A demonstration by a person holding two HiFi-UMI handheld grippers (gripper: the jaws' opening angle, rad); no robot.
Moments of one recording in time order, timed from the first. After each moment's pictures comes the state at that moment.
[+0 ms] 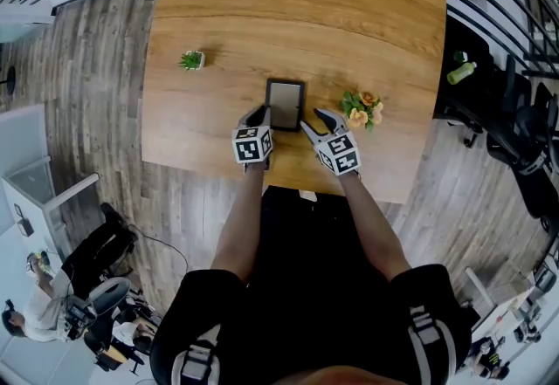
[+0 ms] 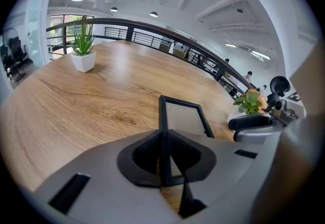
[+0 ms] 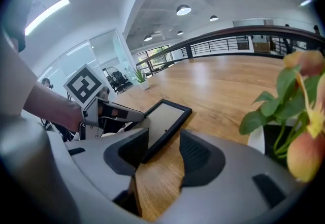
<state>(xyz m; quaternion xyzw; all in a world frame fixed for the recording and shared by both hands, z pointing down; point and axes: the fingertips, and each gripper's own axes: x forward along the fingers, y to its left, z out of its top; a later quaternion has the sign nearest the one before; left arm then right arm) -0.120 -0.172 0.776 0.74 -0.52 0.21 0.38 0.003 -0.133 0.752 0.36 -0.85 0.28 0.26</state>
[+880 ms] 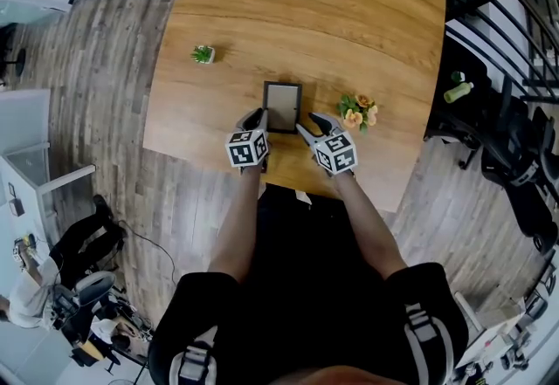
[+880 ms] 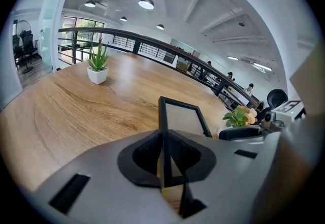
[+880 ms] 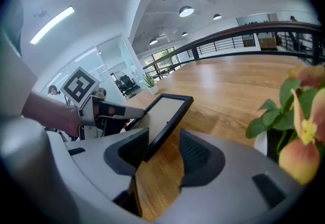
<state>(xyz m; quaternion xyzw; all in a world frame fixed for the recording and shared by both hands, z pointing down) -0.129 -0.158 0.733 0.73 -0.55 0.15 0.37 -0.007 -0.123 0.738 0.32 -0.87 0.29 0.23</state>
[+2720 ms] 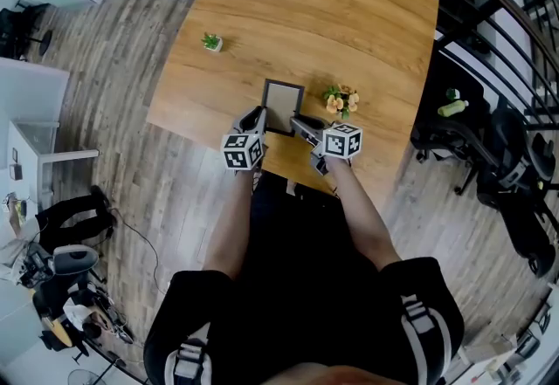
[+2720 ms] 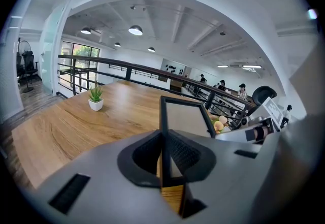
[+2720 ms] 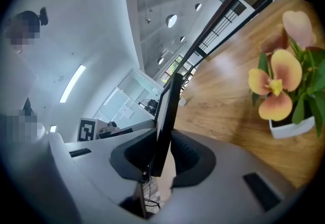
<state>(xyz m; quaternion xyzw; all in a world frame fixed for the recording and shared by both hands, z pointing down) -0.089 -0.101 0.641 0.77 -0.58 0.09 0.26 0.008 -0.078 0.675 0.18 -0.87 0.46 0.04</state>
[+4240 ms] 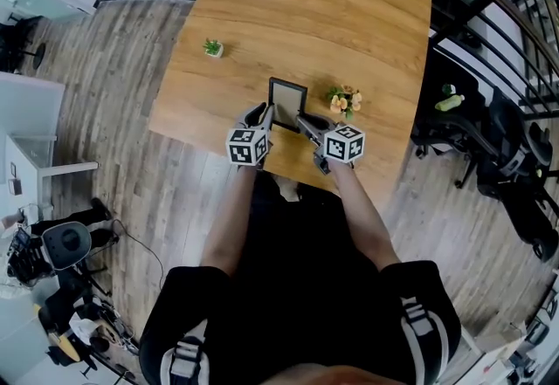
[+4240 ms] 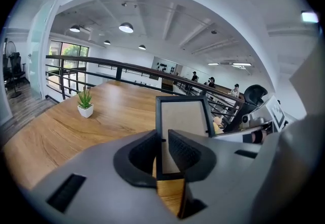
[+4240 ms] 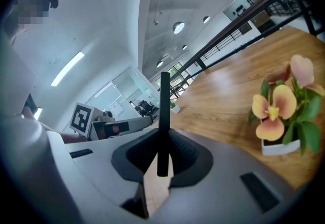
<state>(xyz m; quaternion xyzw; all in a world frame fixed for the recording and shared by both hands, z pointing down) -0.084 -0.118 0.632 0.80 -0.54 0.10 0.25 0.009 -0.087 0.668 0.25 -0.89 0.39 0.05</state>
